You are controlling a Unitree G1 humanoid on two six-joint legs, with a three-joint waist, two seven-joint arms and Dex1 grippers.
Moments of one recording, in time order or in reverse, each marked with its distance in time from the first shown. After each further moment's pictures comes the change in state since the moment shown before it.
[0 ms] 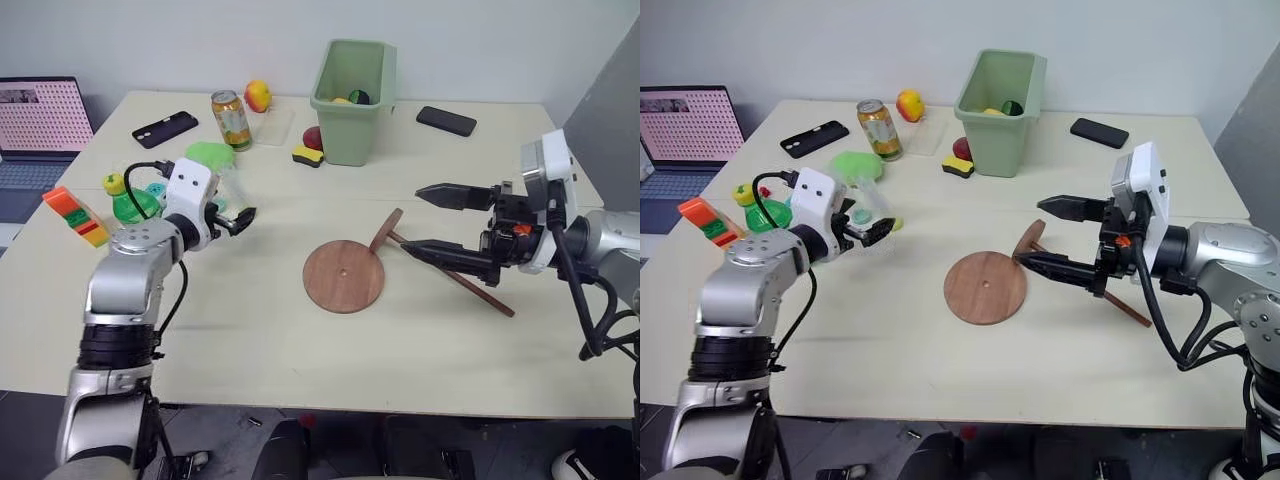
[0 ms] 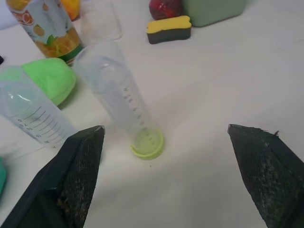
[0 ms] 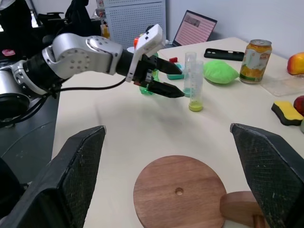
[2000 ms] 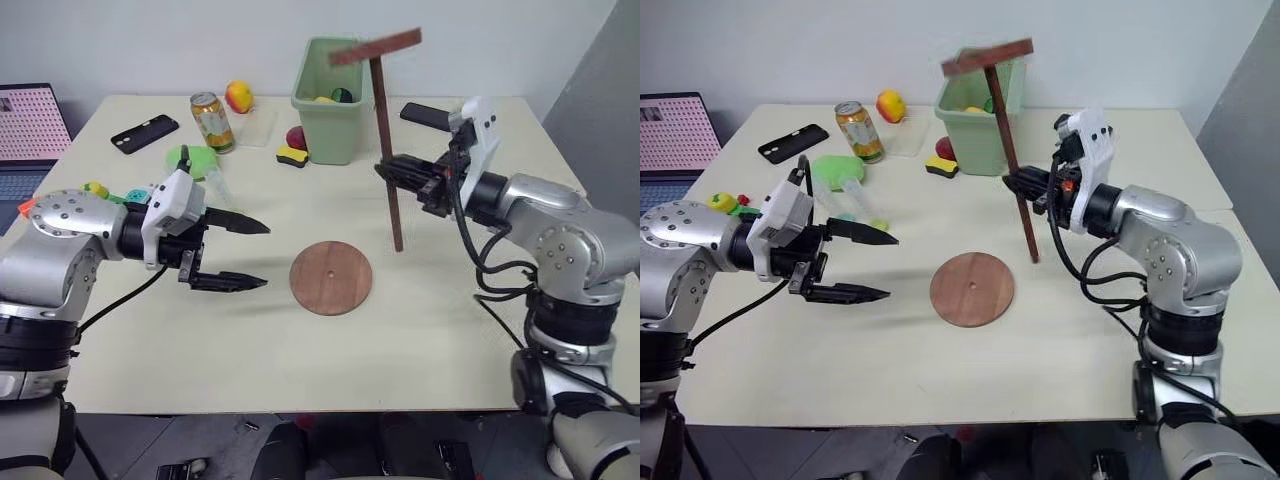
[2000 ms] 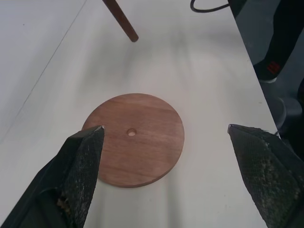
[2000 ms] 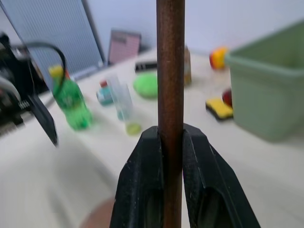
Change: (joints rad) left arm -0.030 0.294 -0.094 0.068 -0.323 -0.394 -0.903; right arm -0.232 0.586 0.035 0.165 -0.516 0.091 -0.133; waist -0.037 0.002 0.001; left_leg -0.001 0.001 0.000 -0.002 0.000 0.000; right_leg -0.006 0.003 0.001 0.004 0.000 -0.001
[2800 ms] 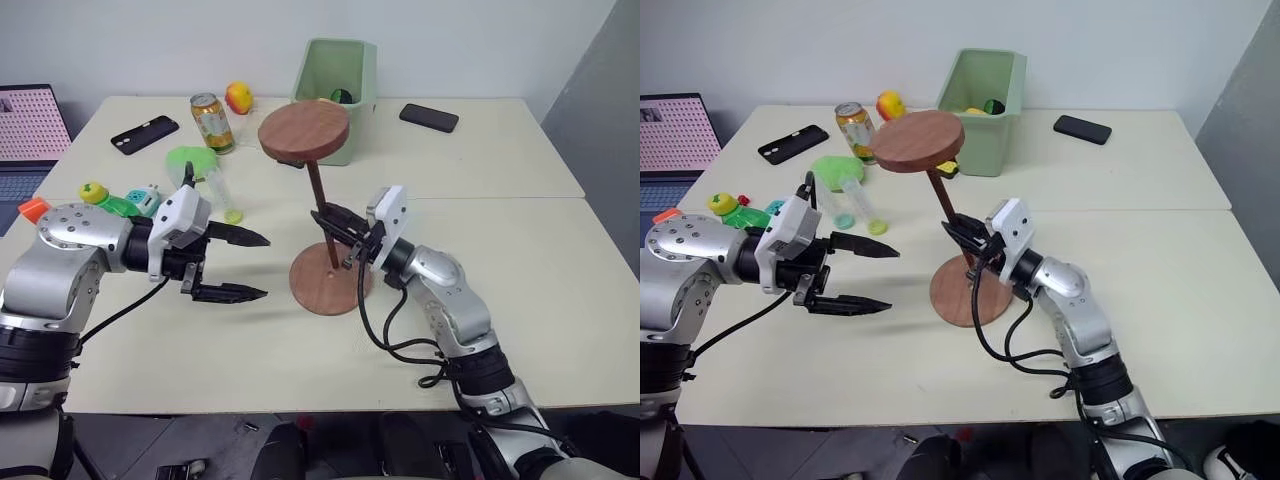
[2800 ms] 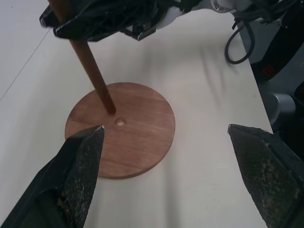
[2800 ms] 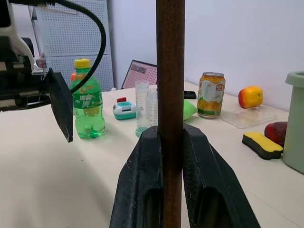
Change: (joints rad) left arm 0.067 -0.004 0.006 -0.048 0.016 0.012 0.009; right arm 0.247 0.192 0.355 0.360 -0.271 -0.847 0.004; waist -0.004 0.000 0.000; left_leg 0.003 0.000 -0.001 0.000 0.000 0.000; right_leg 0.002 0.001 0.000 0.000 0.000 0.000
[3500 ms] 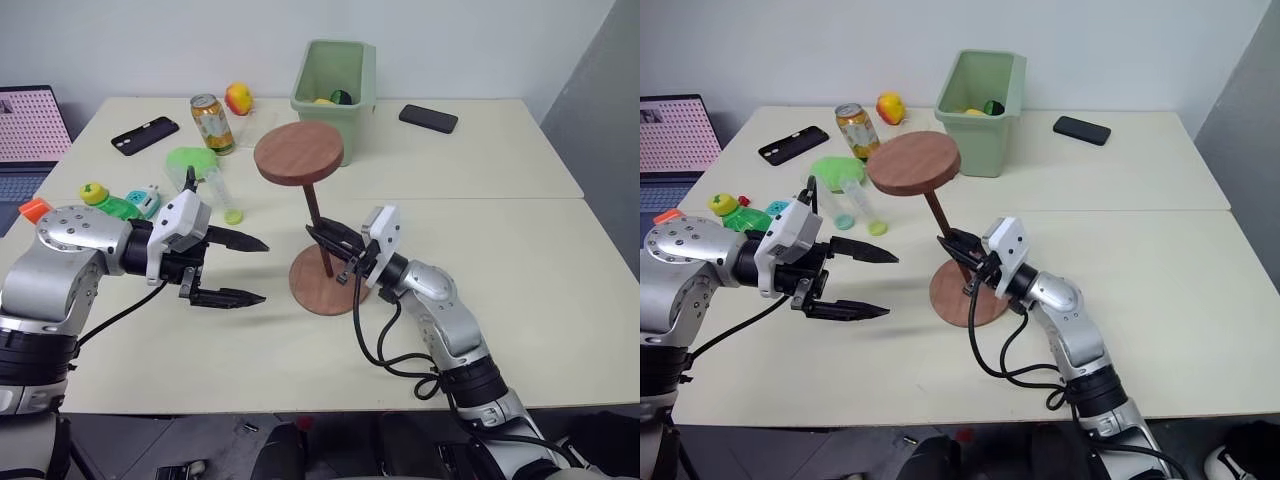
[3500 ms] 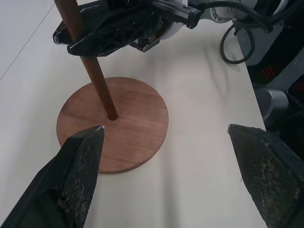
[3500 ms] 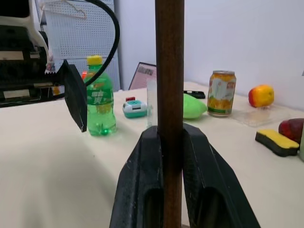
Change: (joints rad) left arm 0.014 0.012 -0.001 -0.004 0.009 0.012 -0.019; right arm 0.059 0.003 0.020 0.009 0.001 -0.068 0.020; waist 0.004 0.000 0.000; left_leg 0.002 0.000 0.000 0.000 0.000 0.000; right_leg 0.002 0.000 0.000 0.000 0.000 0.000
